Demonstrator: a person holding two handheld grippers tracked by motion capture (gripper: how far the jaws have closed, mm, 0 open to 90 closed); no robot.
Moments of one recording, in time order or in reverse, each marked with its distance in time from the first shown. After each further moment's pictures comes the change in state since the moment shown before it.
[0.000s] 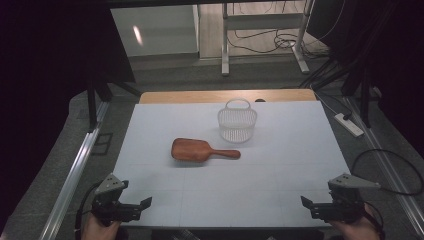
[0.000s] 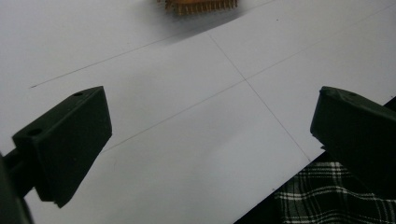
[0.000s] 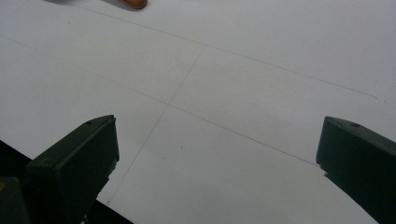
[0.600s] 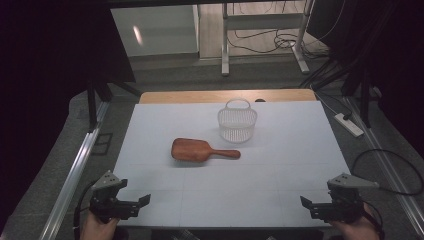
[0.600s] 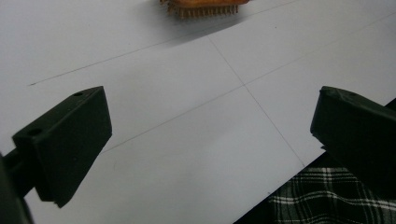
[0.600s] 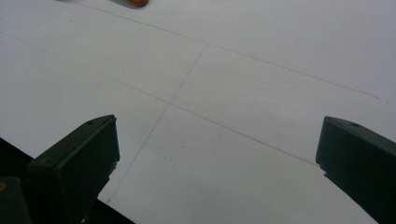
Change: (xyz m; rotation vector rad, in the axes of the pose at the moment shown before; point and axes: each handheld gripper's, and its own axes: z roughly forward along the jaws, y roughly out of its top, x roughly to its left) left arm 0.006 0.006 -0.002 0.007 -0.023 -0.039; right arm 0.000 0.001 0.001 0.009 0.003 -0.005
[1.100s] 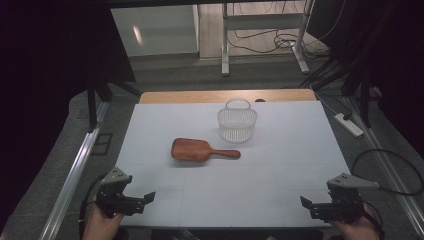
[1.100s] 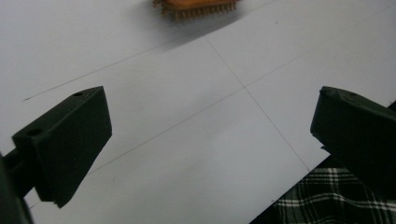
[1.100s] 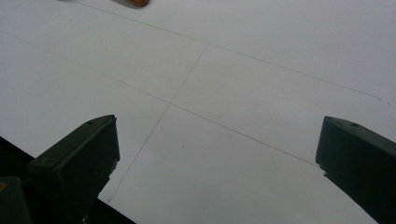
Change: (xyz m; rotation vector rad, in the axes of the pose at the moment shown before) left arm -0.005 0.015 0.011 0.049 -0.004 0.055; right arm 0.000 0.000 0.000 -0.002 0.003 -0.004
